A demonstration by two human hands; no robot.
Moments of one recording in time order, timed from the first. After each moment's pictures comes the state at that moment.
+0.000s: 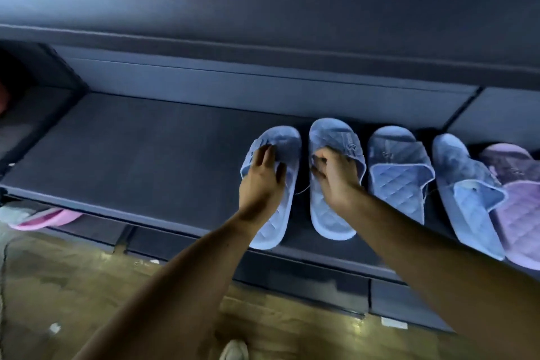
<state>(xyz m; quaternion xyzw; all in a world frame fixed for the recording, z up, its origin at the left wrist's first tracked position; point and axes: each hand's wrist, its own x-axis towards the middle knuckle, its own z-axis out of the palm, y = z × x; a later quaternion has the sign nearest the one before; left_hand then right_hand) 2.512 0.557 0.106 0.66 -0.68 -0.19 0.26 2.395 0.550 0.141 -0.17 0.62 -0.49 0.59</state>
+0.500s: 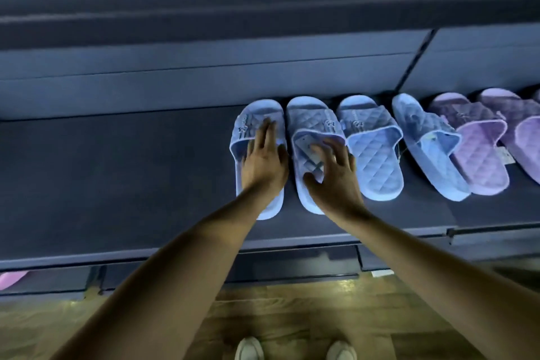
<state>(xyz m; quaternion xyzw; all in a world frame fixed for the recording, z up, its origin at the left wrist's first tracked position) 2.491 0.525 0.089 0.58 -0.75 -0.24 0.21 2.385 0.602 0.103 -0.55 0.76 -0.30 0.18</state>
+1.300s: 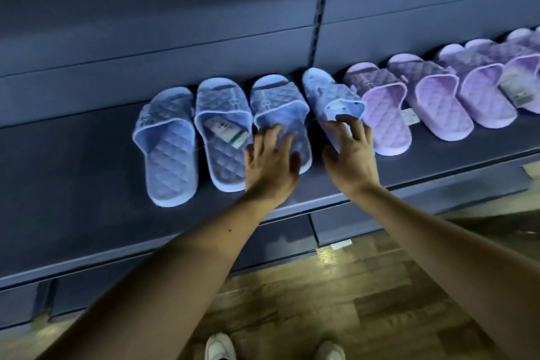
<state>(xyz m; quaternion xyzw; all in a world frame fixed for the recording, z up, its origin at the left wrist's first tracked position) 2.366 0.609 0.084 0.46 -0.86 -0.15 0.12 2.241 0.668 0.100 -0.49 0.81 -0.31 0.09</state>
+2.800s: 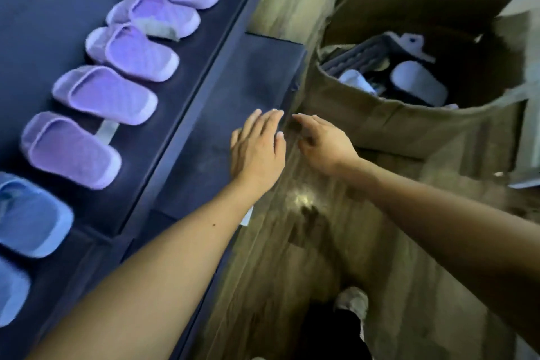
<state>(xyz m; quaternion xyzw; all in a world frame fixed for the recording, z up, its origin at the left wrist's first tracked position) 2.090 0.889 0.056 0.02 -0.99 -0.16 0.03 2.049 1.021 0.055 -0.16 0.93 -0.30 0.17</state>
